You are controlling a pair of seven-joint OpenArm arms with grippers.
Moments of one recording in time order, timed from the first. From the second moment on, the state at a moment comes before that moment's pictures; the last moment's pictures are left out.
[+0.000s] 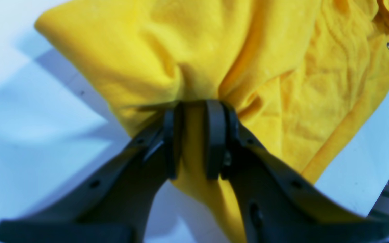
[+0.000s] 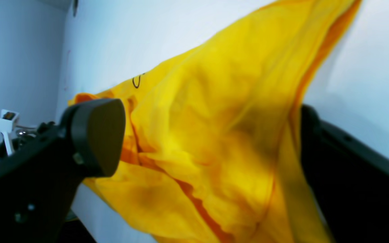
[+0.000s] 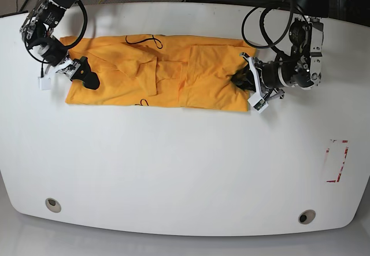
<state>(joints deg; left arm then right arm) 0.5 -15.7 1.3 83.1 -30.1 -42.5 54.9 -3.7 13.0 46.4 67.7 62.1 41.6 -73.1</state>
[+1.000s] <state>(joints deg) 0.4 -15.7 1.3 83.0 -30.0 -42.5 55.0 -9.9 10.7 43.8 86.4 56.5 40.2 -77.7</state>
